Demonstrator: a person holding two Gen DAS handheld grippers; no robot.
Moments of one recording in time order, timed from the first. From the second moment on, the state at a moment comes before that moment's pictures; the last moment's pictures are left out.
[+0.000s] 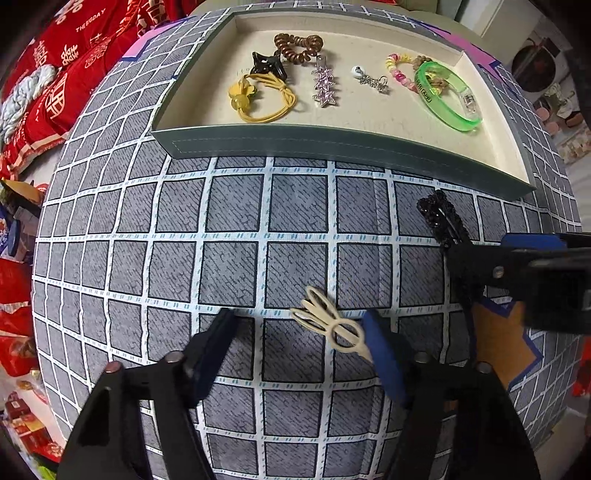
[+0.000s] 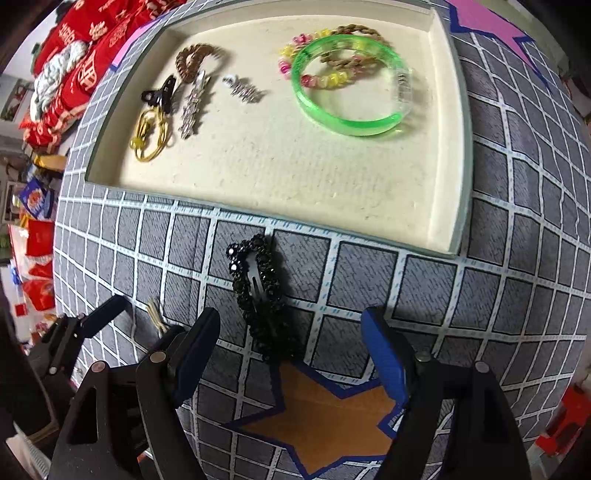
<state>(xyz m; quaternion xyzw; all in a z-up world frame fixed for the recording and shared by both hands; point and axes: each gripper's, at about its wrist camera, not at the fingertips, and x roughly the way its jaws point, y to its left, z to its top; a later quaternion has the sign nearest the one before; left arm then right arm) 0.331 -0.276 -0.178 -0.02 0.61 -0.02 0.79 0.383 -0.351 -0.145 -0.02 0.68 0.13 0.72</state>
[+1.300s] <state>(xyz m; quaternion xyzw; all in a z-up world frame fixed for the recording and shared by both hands) 0.297 -0.161 -0.083 -0.07 0.57 -0.11 0.81 0.347 -0.380 -0.094 0.04 0.64 0.12 0.76</state>
